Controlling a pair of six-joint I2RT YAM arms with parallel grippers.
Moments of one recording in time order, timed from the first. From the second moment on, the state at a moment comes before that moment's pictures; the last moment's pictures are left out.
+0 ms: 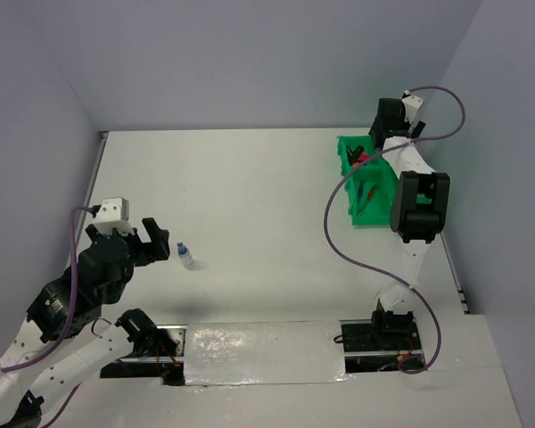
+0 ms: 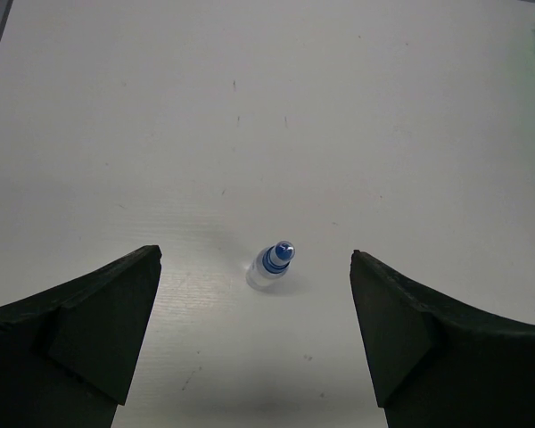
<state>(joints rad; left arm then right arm) -0.71 0.47 0.91 -0.88 -0.64 -0.47 -0.07 2.15 1.76 -0.15 0.59 0.31</state>
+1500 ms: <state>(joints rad) -0.58 0.44 0.92 -1.01 -0.85 -0.63 1.14 1.88 1.16 0.43 -0.09 -0.04</state>
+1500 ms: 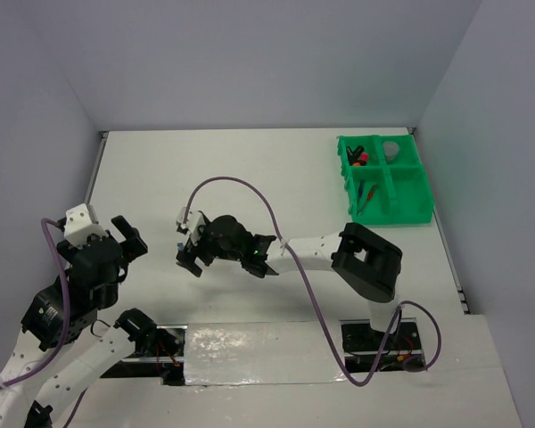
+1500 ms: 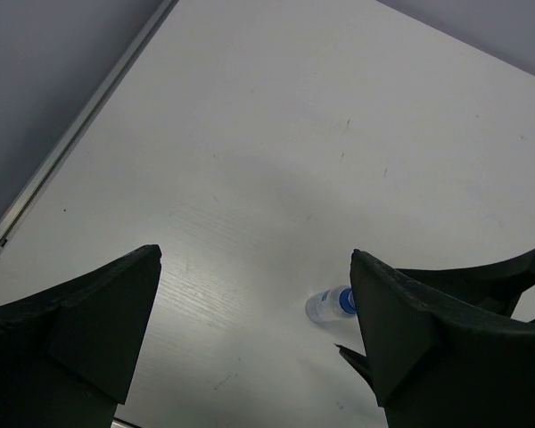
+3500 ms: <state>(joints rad) -0.58 0.35 0.92 -0.93 -0.73 -0.53 -0.14 1.76 1.16 0.24 0.62 0.25</state>
